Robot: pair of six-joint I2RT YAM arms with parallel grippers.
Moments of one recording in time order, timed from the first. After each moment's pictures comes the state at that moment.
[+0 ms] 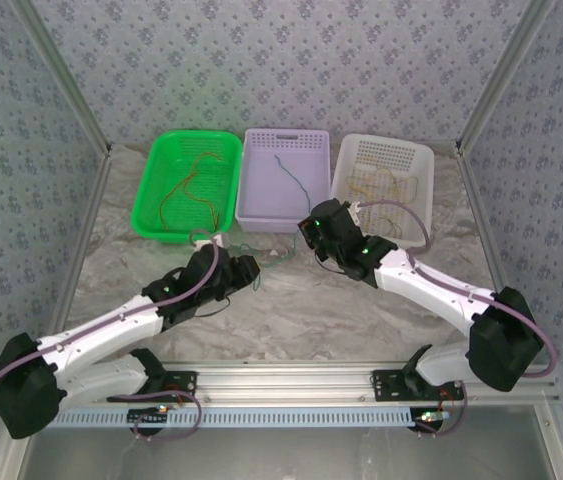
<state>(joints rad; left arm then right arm) -0.85 1.05 0.59 -0.16 -0.10 -1.09 0.75 1.36 0.96 -0.20 0.22 1.53</state>
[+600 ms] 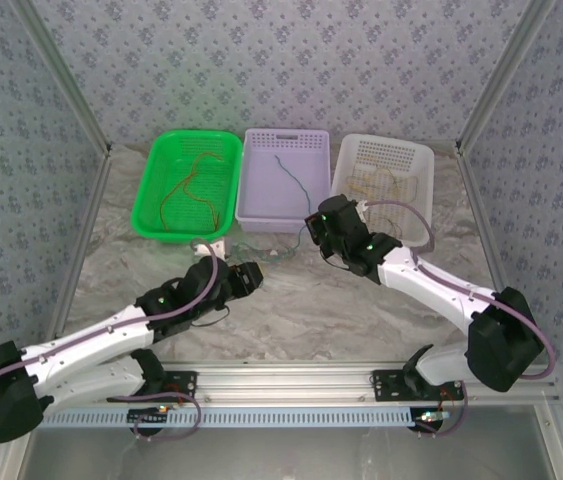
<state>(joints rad) -0.95 0.94 0.58 -0.20 -0.20 -1.04 0.69 1.36 0.96 -0.20 0.18 1.56</state>
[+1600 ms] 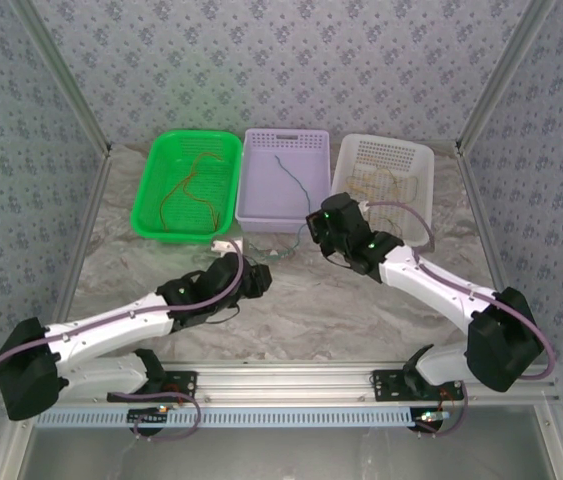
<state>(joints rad) -1.00 1.09 0.67 -0.25 -0.26 -0.94 0.66 1.36 0.96 -0.19 0.13 1.60</state>
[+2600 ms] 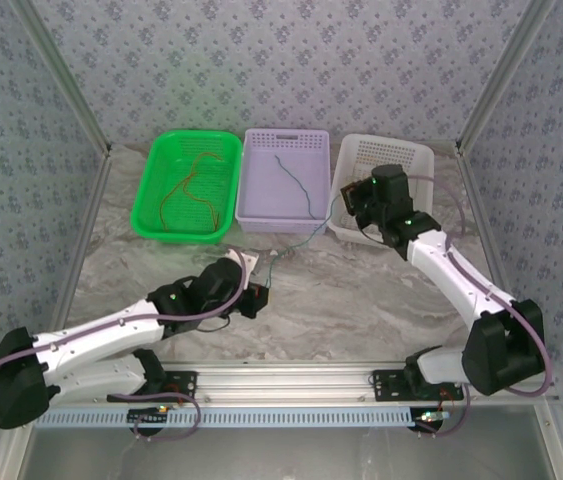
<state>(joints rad) -1.00 1.00 0.63 -0.29 0.00 -0.64 0.35 1.33 1.06 -0.24 -0.10 1.35</state>
